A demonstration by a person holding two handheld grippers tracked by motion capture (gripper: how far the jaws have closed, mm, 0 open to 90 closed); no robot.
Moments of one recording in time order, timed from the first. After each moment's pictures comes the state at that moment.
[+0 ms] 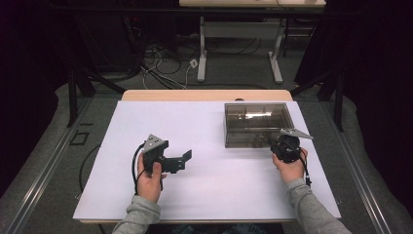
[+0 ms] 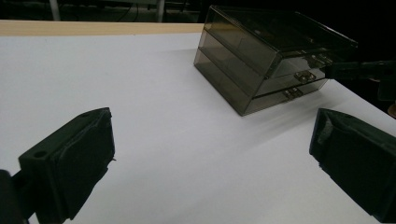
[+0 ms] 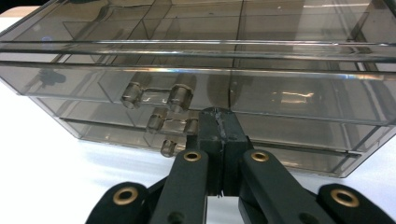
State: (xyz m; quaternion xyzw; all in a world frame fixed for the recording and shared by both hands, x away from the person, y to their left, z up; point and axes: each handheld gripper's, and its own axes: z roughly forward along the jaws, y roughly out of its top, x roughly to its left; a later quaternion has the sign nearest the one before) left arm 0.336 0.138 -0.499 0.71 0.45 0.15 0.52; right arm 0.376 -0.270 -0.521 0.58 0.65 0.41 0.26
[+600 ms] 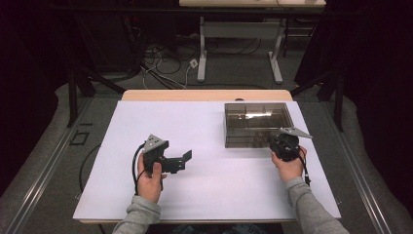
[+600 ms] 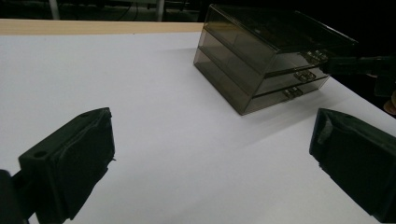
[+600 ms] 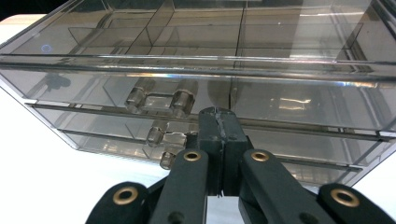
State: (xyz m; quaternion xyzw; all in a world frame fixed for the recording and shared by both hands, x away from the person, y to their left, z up) left arm 0.337 0.138 -0.500 0.71 0.45 0.14 0.52; right arm 0.379 -0.267 -0.521 0.58 0.65 0.42 0.27
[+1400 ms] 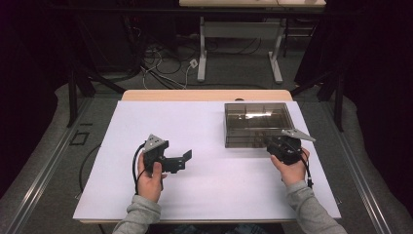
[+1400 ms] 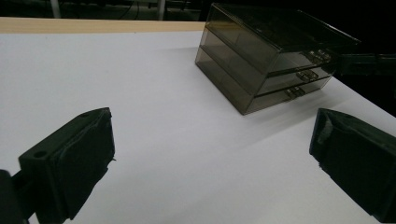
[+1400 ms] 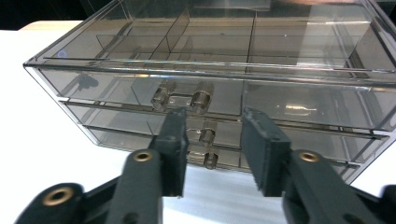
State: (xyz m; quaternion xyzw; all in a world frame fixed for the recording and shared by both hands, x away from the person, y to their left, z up) left arm 0.338 0.138 -0.501 0.71 0.45 0.15 0.52; right arm 0.365 -0.267 -0.511 0.56 0.65 0.44 0.27
